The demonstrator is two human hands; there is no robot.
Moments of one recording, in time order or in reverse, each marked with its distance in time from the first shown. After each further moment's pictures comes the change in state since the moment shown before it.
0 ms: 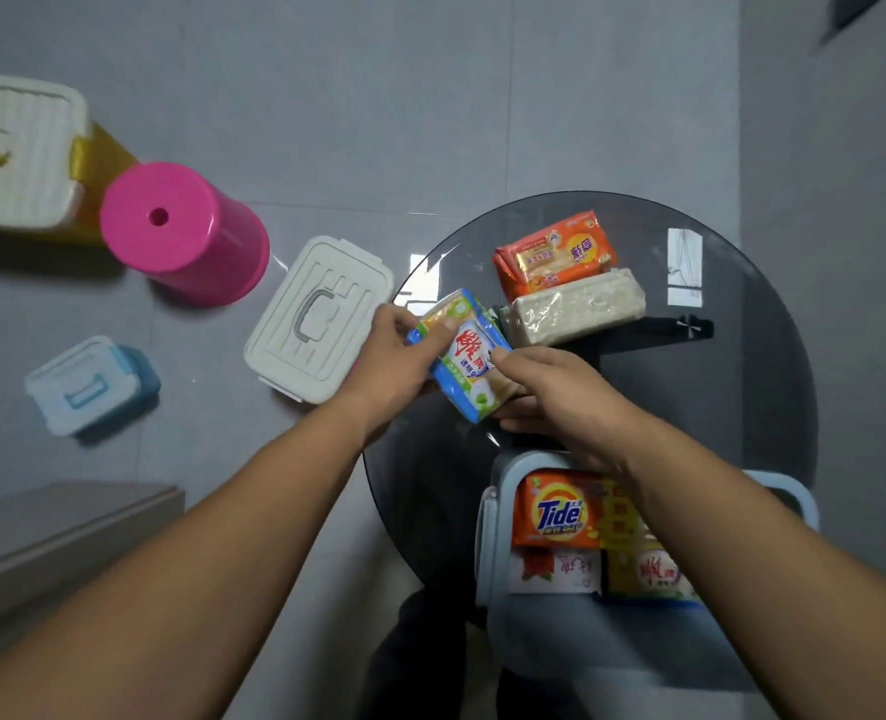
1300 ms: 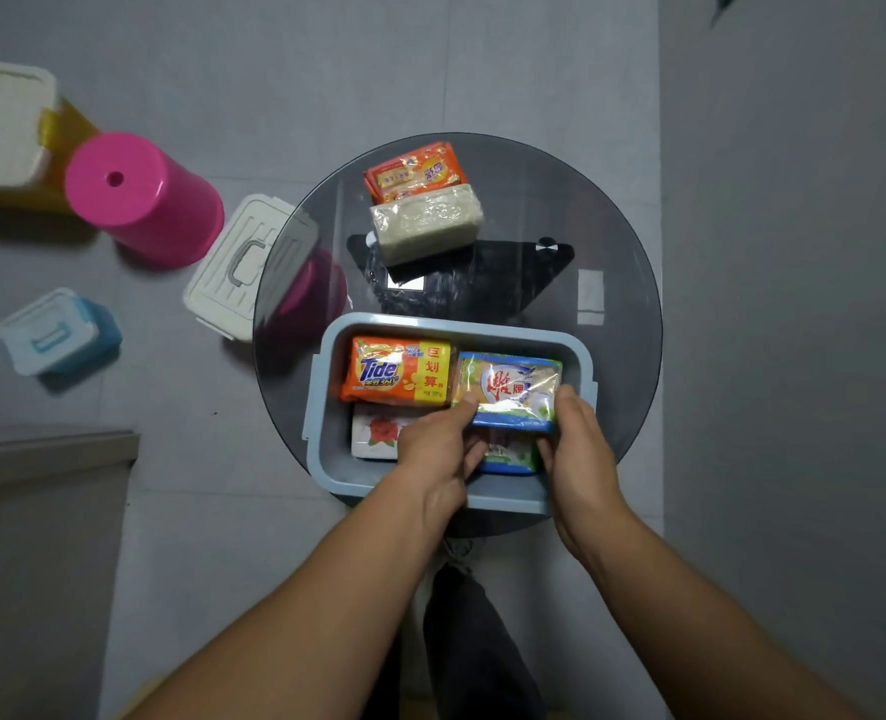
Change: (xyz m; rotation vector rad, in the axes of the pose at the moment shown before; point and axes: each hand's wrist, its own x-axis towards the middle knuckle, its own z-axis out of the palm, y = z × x) left_hand -0.163 -0.094 0.244 -0.617 0.220 -0.502; right_hand -0.163 0.178 -0.113 0.452 0.410 -0.046
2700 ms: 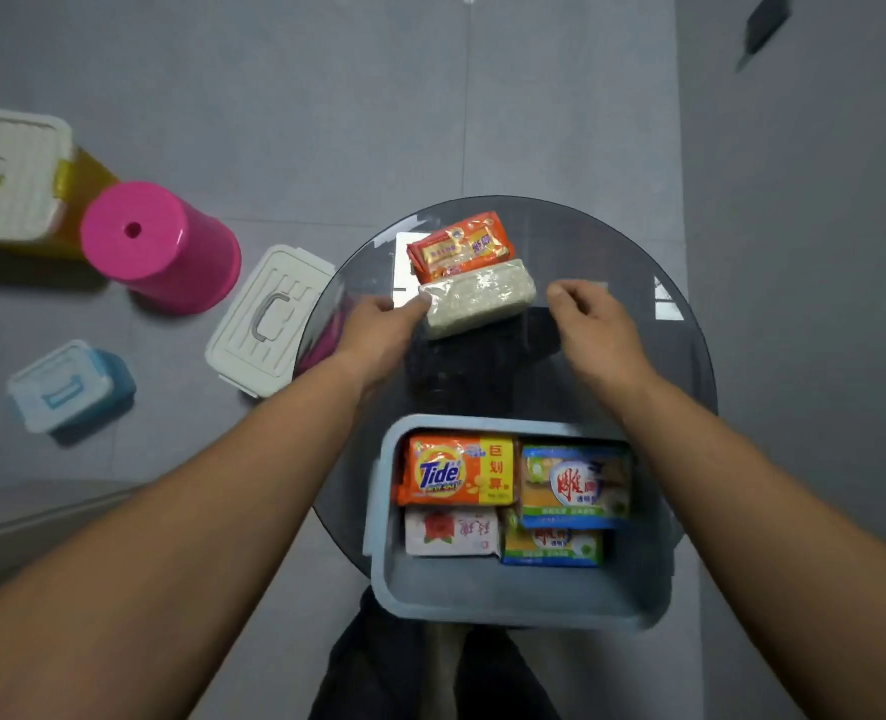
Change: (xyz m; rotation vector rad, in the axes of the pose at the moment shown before) left_hand 0.064 0.230 -0.010 0.695 -0.022 0.495; right_hand 0.110 -0.139 0.106 -0.568 -0.053 -0.420
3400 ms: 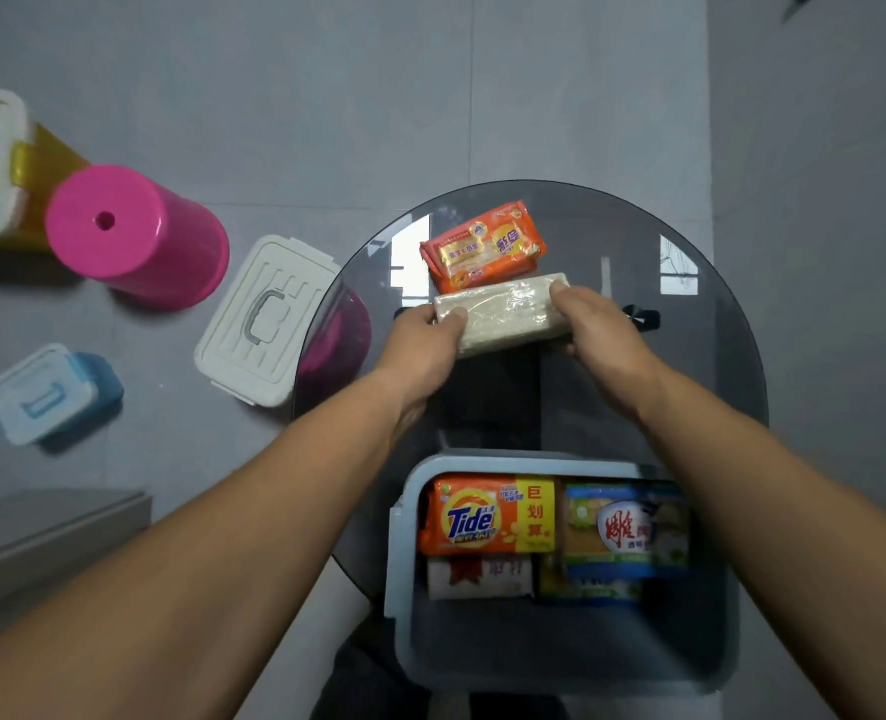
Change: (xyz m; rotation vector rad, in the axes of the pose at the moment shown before) left_hand 0.043 -0.009 0.026 -0.033 -0.118 -0.023; right_hand 0.060 0.023 0.038 0.137 -0.189 0.146
